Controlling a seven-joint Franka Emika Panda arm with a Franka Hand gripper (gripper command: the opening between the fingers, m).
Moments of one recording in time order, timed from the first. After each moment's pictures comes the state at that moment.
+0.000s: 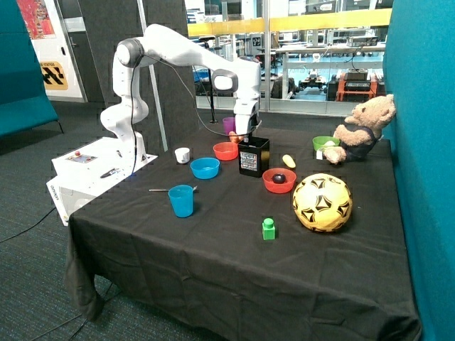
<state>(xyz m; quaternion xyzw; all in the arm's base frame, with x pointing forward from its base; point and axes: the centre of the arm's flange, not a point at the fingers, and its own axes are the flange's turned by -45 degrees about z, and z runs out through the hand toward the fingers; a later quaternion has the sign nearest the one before) 0.641 -0.009 0.410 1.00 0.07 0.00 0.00</state>
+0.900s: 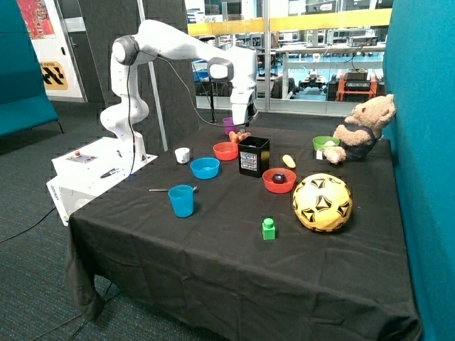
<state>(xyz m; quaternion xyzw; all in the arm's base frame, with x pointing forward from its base) 0.631 -0.019 0.451 1.00 0.10 0.00 0.00</state>
